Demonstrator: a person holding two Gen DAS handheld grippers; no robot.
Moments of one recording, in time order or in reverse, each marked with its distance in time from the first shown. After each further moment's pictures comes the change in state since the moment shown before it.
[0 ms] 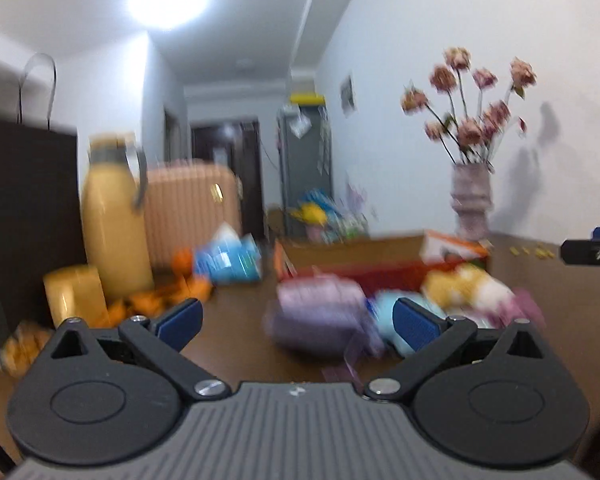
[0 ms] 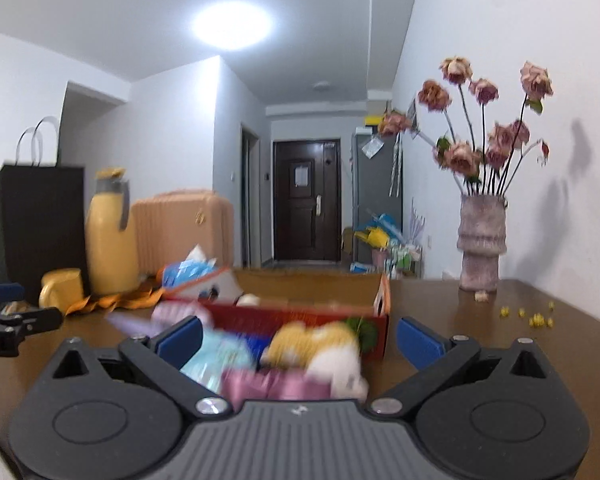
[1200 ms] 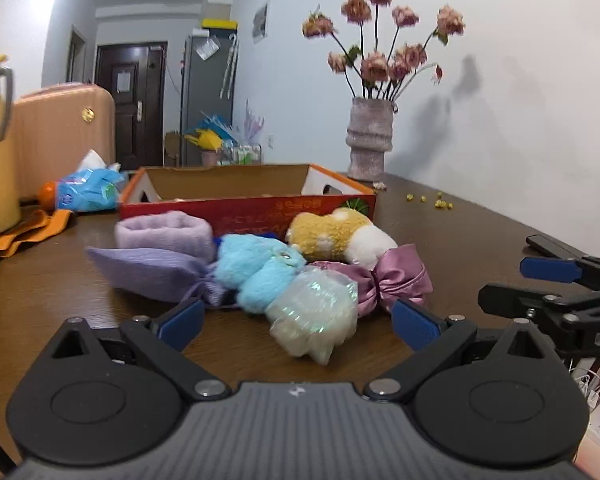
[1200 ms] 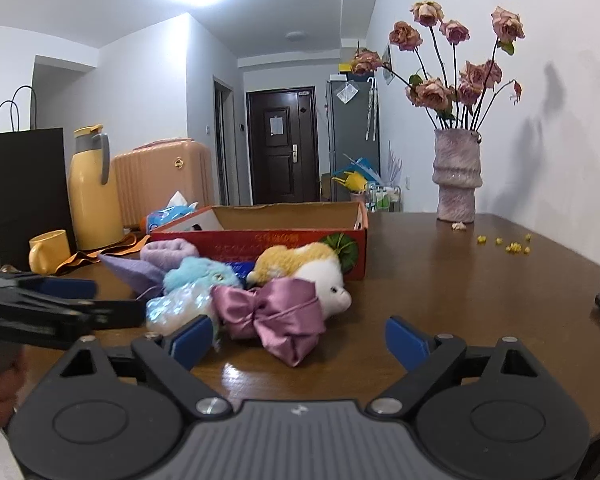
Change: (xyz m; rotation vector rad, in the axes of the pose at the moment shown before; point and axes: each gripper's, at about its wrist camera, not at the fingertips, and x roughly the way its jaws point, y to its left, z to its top) left arm 0.063 -0.062 0.004 -0.030 0.220 -0.315; right arm -0.013 -0.004 -0.023 0.060 0.152 -0.074
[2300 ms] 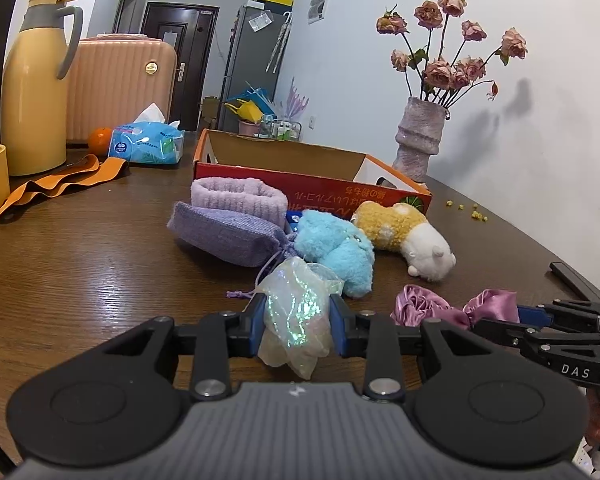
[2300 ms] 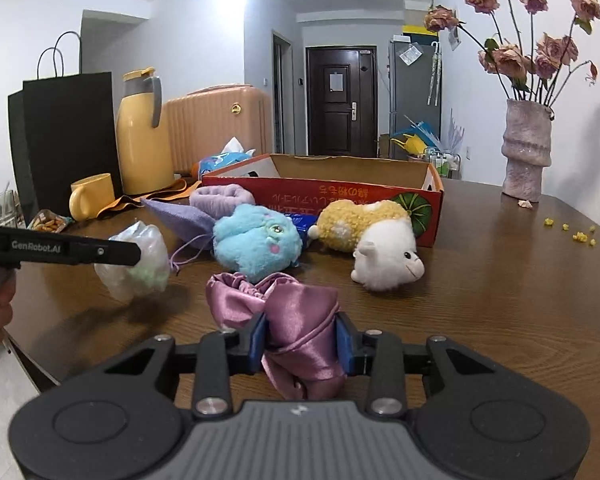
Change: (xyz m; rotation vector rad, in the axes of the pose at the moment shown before) left arm -0.029 0.059 -0.007 -0.174 0.045 0.061; right arm 0.037 0.018 -0.004 -0.083 0.152 0.167
